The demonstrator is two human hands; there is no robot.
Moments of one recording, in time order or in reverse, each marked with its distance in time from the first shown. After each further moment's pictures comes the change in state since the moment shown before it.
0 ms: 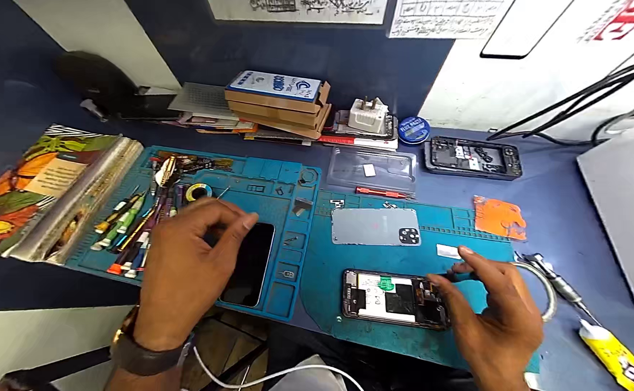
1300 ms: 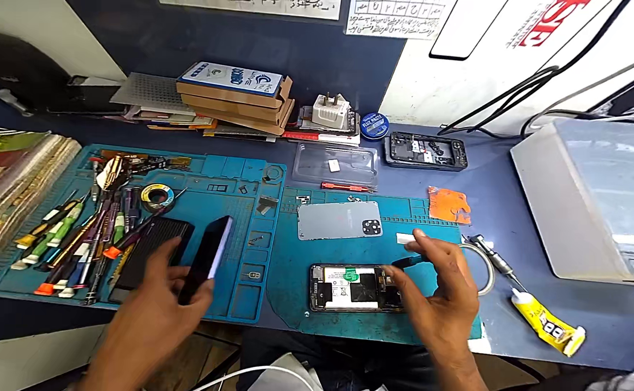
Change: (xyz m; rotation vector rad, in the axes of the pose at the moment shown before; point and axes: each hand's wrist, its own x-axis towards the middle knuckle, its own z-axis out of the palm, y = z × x) left_hand -0.063 -0.043 0.024 0.035 -0.231 -0.386; right_hand -0.001 -0.005 -0.001 0.034 0.014 0.050
